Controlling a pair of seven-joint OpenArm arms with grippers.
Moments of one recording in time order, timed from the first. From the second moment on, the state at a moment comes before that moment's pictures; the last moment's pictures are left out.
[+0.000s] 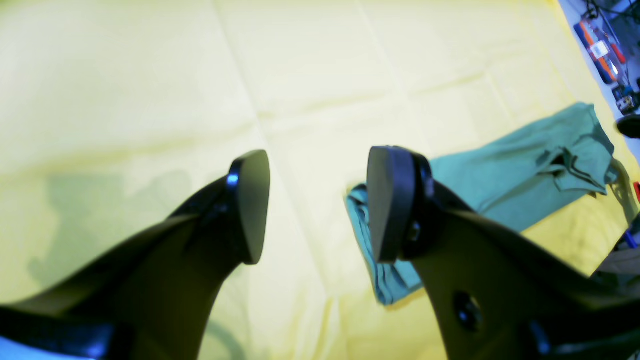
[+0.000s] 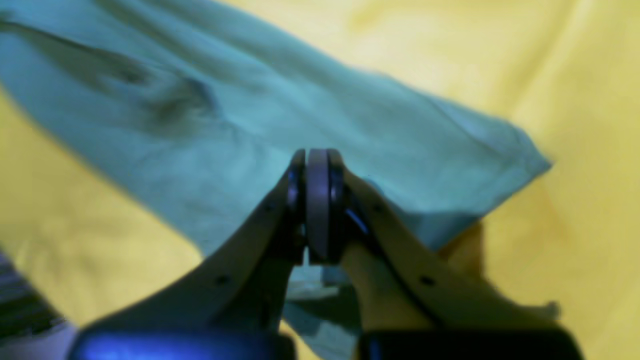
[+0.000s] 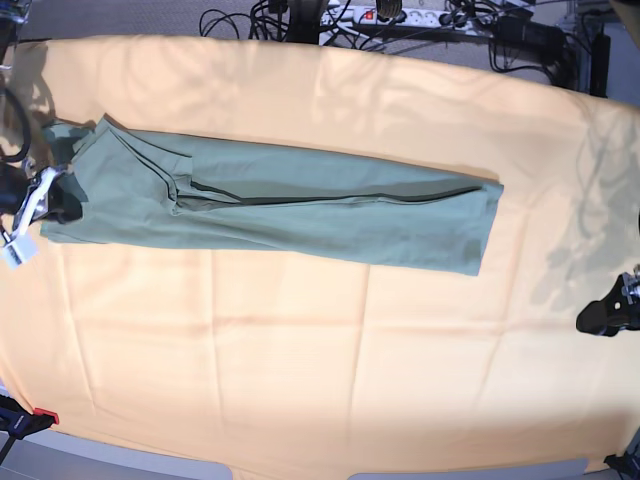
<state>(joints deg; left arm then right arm) -30.4 -53.3 1.0 59.2 -84.9 -42.6 68.4 -5.2 35.9 24.5 90.1 55.9 41.6 -69.3</state>
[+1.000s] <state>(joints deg) -16.2 -40.7 4.0 58.9 -74.4 -33.1 61.8 -6.5 23.8 24.9 88.1 33.9 39.0 -62.6</state>
